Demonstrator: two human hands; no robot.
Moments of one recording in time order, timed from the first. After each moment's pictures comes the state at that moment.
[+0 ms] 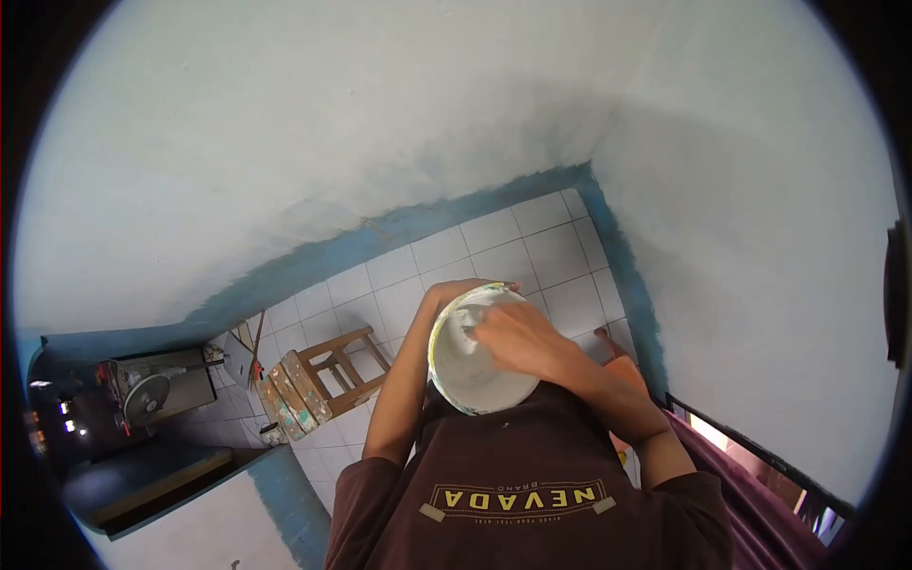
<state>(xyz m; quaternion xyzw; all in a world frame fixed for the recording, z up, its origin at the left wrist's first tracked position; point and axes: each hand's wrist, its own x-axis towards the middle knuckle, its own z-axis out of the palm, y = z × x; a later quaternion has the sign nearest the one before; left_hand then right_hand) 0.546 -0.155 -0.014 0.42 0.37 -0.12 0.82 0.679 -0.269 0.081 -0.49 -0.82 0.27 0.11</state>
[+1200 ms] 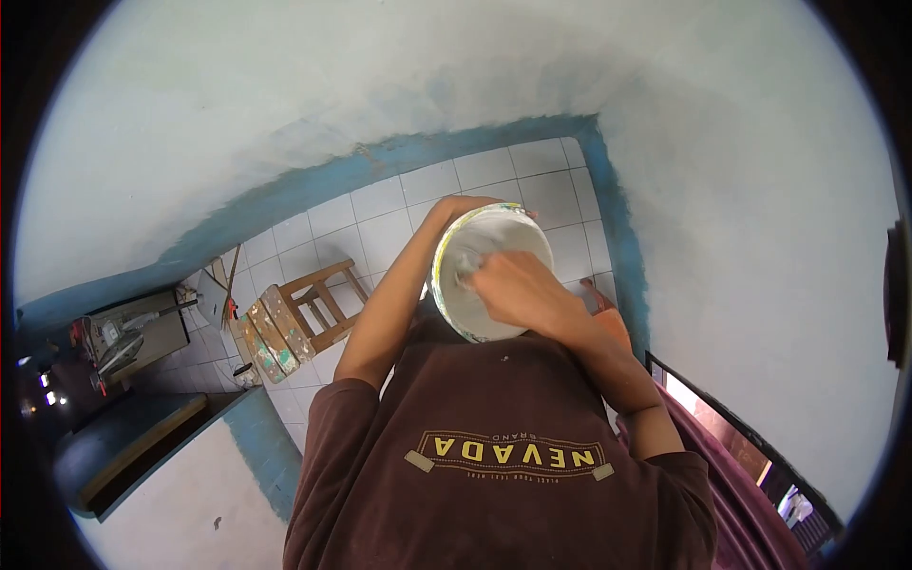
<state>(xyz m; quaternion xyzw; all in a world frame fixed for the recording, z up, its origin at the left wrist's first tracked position) 0.526 -0.120 -0.006 0.35 0.32 -0.19 0.86 0.626 -0.266 0.082 -0.47 -0.84 0.28 0.01</state>
